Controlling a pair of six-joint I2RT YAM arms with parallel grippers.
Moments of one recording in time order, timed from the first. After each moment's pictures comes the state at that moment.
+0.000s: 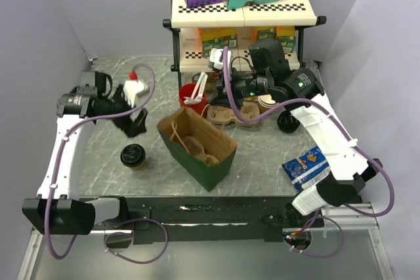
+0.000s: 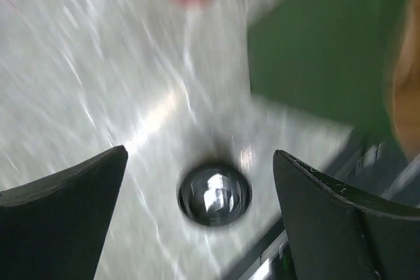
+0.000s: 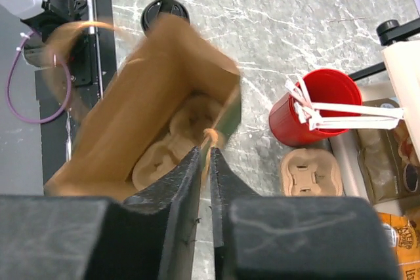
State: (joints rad) left arm -0.04 1.22 1.41 -1.10 0.57 0.62; right arm 0.66 1.49 1.94 -1.02 -0.62 -0.43
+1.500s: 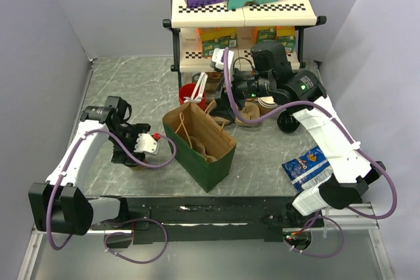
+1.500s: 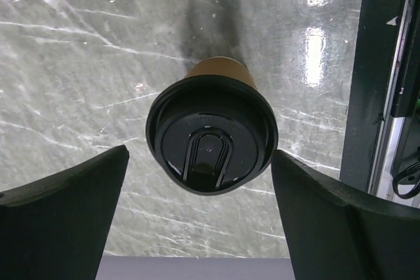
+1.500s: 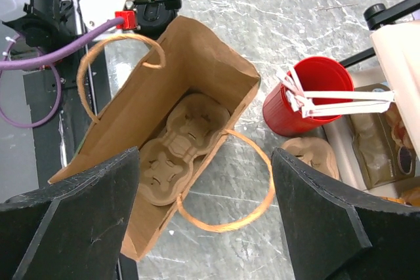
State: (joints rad) left arm -0.11 1.23 1.06 -1.28 0.33 1.63; right arm 0.65 1.47 1.91 -1.00 -0.56 -0.39
